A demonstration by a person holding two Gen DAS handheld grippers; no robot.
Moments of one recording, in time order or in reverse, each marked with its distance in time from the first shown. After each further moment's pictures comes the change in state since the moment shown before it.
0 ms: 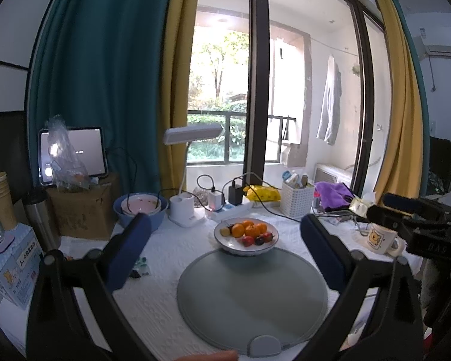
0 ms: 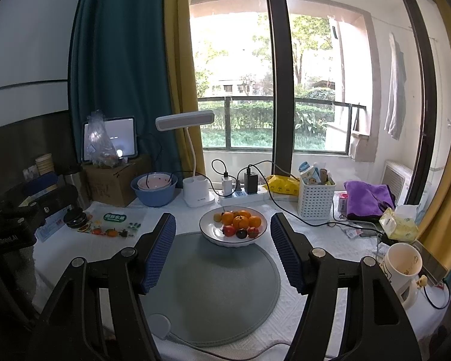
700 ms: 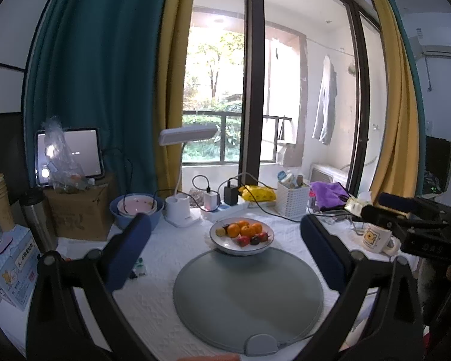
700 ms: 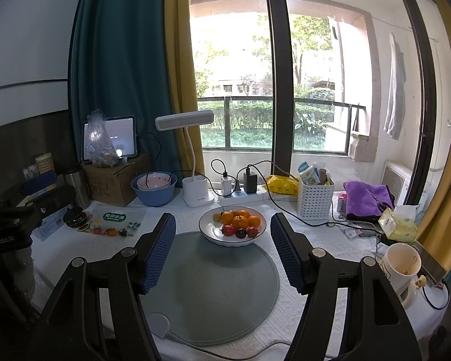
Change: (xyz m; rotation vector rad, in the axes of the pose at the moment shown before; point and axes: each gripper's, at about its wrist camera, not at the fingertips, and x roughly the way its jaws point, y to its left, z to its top) left arm -0.004 -0.004 0.000 0.007 0.000 -0.021; right arm 0.000 0.001 -0.001 0.000 0.002 -0.001
